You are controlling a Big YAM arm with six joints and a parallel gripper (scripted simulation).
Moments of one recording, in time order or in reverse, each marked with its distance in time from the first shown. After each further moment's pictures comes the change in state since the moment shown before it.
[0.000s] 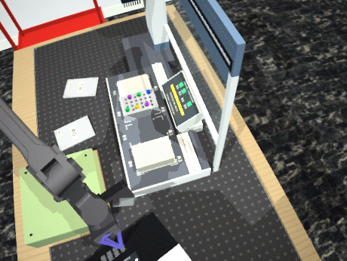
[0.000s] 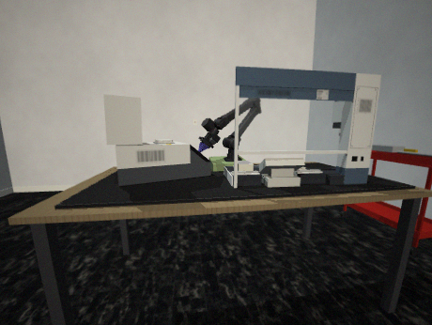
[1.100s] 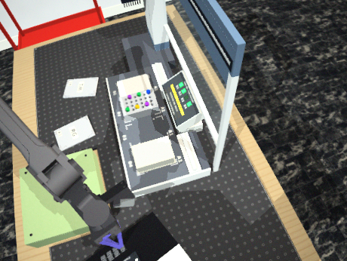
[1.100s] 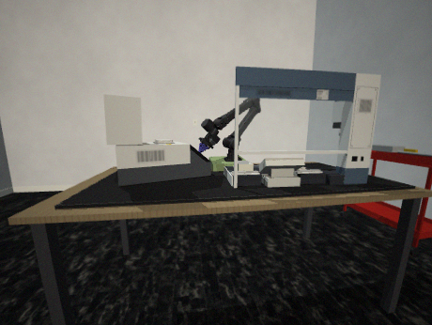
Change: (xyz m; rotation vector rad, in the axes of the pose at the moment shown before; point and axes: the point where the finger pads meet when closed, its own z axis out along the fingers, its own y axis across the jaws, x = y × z) arm 0.000 0.004 0.003 -0.019 0.004 -0.002
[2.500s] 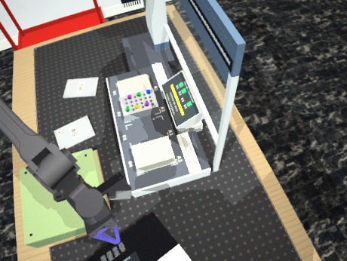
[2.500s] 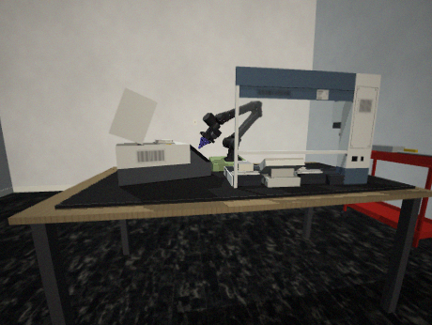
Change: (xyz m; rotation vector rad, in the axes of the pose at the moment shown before) arm -0.004 -0.021 -0.033 0.027 -0.007 0.005
